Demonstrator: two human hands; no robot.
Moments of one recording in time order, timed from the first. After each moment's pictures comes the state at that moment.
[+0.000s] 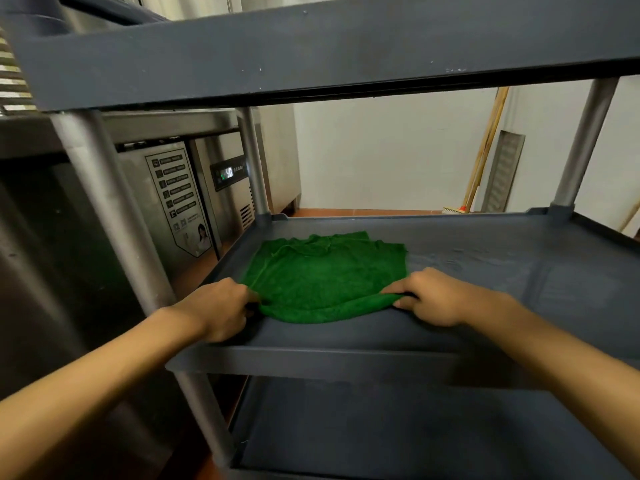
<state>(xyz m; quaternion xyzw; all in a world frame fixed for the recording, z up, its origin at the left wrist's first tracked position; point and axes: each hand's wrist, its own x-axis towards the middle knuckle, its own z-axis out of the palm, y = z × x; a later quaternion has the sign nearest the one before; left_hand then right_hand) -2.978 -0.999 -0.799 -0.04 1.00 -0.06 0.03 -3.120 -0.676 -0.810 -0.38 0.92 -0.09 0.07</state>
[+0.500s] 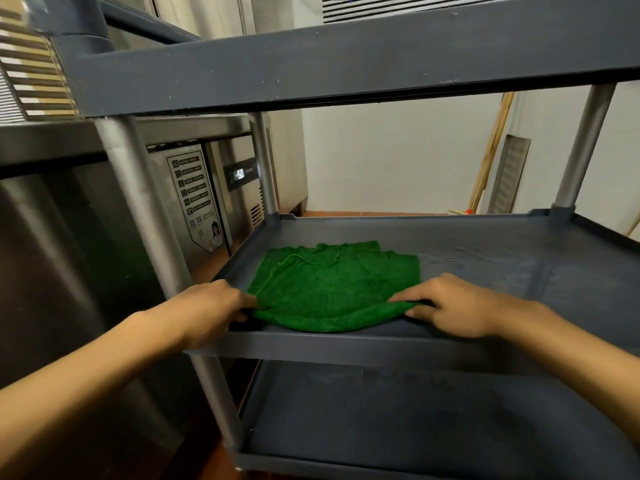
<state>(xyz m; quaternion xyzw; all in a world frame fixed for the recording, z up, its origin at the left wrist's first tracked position) -2.924 -0.997 -0.782 0.02 0.99 -0.11 0.03 -3.078 -0.647 -0.801 -0.43 0.89 -0.11 0.04</state>
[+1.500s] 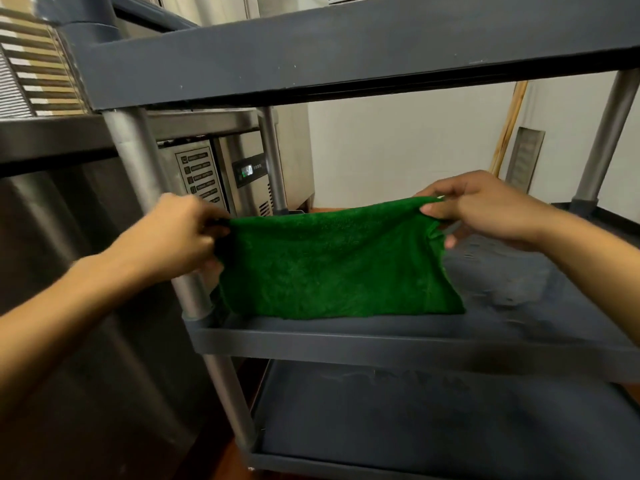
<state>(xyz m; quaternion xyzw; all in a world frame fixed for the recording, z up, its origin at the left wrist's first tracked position) -2.903 -0.994 -0.692 -0.09 0.97 0.08 -0.19 -3.082 -0.663 -0.706 -0.31 0.82 -0.47 0.05</state>
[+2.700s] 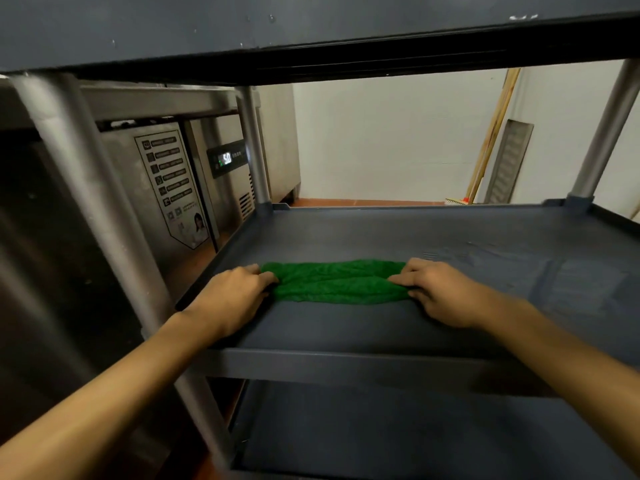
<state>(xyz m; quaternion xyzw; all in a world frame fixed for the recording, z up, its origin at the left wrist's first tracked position) -3.010 -1.011 -0.828 0.01 0.99 -0.07 -0.08 -3.131 -0.686 -0.826 -0.41 0.91 -0.08 -0.01</state>
